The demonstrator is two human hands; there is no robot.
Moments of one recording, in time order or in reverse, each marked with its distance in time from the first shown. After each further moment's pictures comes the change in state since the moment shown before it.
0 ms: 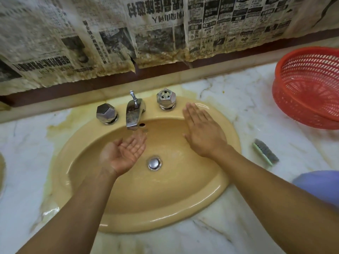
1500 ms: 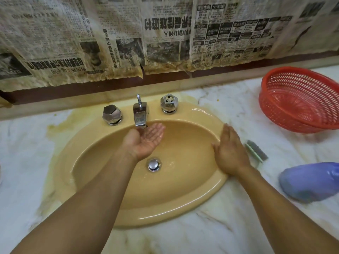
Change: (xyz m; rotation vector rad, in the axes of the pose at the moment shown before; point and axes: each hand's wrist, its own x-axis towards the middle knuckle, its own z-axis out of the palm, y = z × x) left_hand 0.002 -0.007 0.039 -0.046 -0.147 -0.092; right_hand -0.077 0.021 0.001 0.282 0.007 0.546
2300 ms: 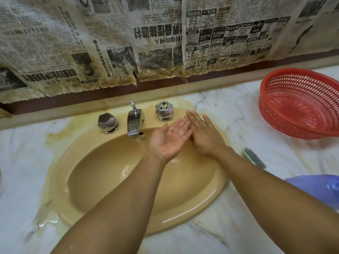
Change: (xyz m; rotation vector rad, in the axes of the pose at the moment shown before) left_hand 0.007 -0.059 0.076 -0.131 -0.214 -0.063; right_hand 0.077 -0.040 0.003 -0.206 -0.034 -0.555
